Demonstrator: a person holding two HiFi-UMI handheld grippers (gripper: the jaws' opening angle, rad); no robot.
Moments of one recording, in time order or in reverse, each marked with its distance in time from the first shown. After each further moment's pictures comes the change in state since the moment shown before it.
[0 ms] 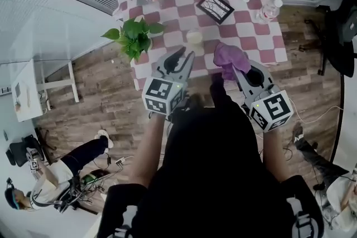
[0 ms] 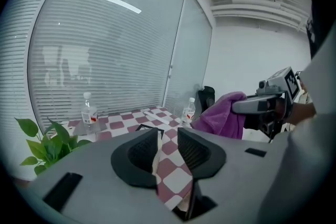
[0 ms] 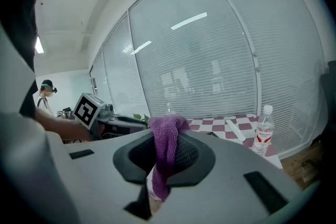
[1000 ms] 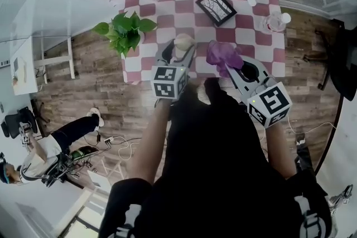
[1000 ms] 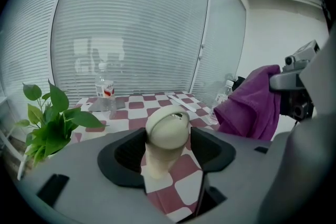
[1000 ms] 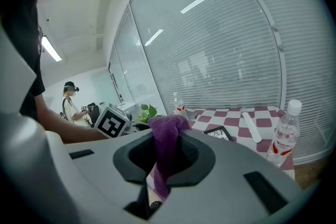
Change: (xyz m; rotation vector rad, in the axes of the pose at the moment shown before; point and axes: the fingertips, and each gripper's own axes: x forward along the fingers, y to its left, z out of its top) left arm 0.094 0.046 -0.058 -0.152 0.139 0.306; right arm 0.043 -0.065 -0.013 0.003 0.135 0.264
